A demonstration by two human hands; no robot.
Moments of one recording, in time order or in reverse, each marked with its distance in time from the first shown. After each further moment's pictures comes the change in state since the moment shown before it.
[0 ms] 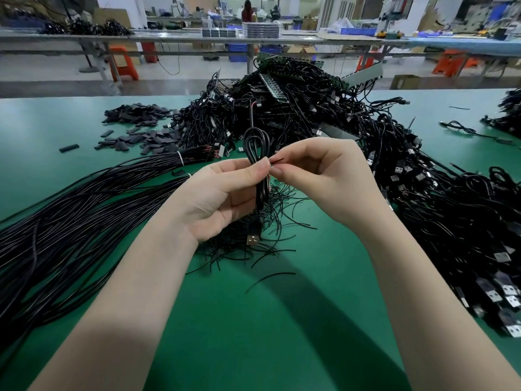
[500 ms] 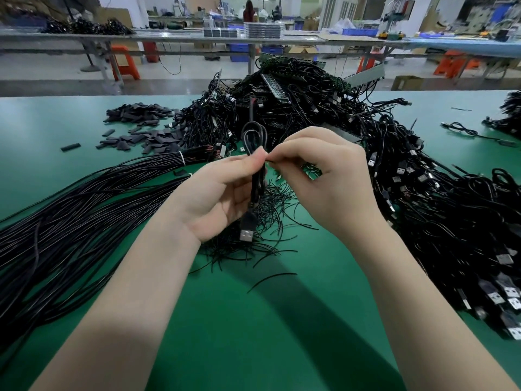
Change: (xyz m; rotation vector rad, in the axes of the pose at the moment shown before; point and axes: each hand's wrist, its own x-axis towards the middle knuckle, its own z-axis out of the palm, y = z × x) left_hand 0.000 0.003 -0.003 -0.080 -0.034 0.002; right_hand 0.002 0.000 0.013 -0.449 0.189 -0.407
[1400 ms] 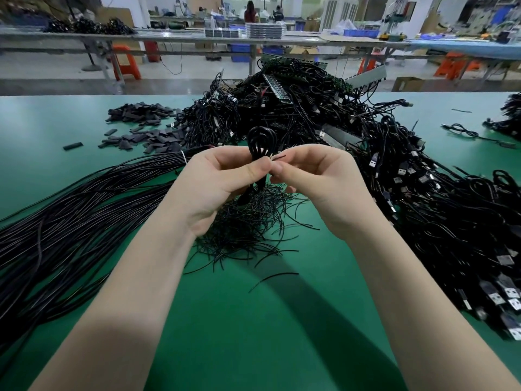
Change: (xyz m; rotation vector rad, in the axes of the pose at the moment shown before) left_hand -0.005 0.002 -0.002 0.314 0.060 0.300; right_hand -0.005 0.005 0.004 0.733 -0.108 0.668
